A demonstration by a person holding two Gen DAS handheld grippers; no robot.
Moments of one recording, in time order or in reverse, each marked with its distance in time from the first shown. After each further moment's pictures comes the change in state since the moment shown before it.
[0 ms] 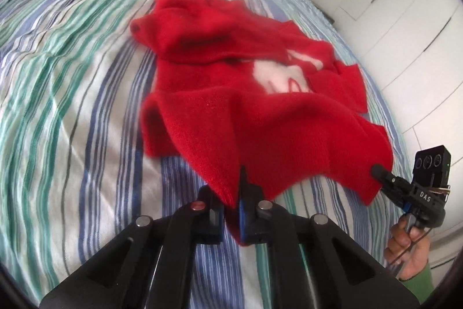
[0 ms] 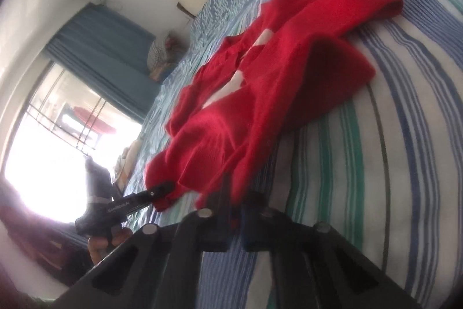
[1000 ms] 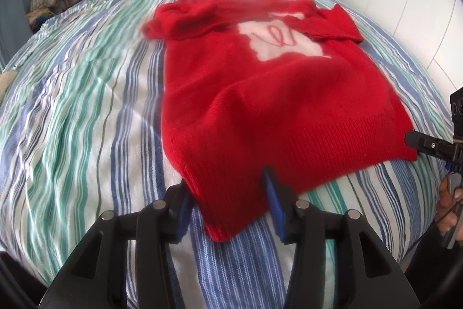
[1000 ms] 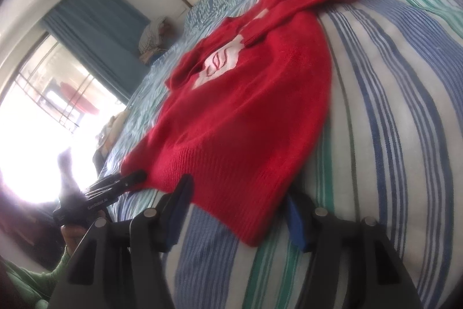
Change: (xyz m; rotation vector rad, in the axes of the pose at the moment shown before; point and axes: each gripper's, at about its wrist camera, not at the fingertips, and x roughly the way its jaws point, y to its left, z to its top) left arm -0.023 -0.032 -0.083 0.270 -0.040 0.253; right arm -0.048 0.011 -0.090 -0.093 0.026 -0.133
